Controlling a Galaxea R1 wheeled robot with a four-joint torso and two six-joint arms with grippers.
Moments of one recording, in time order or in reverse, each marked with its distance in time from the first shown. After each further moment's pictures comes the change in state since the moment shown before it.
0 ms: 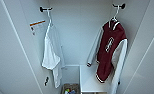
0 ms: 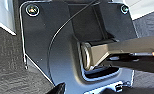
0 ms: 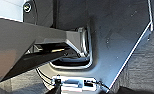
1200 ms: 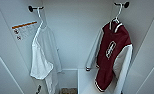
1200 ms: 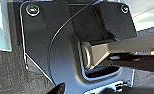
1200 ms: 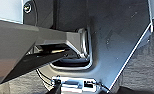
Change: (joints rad) left arm 0.000 0.000 -0.001 0.001 0.000 0.000; right arm 0.003 -0.001 0.000 -0.004 -0.001 -0.001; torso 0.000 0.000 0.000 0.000
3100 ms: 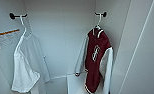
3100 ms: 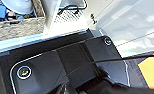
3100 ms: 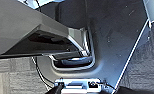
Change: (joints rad) left arm -0.166 -0.203 0.318 -0.006 0.049 -0.026; right arm -0.072 -0.010 0.002 -0.109 0.065 -0.004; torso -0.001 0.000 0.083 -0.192
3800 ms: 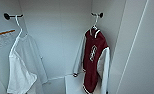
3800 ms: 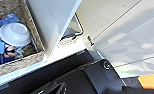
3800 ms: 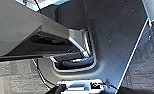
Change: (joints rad) left arm -0.201 -0.089 0.143 -0.037 0.086 -0.004; right arm 0.003 0.000 0.004 -0.003 -0.001 0.000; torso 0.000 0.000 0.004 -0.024
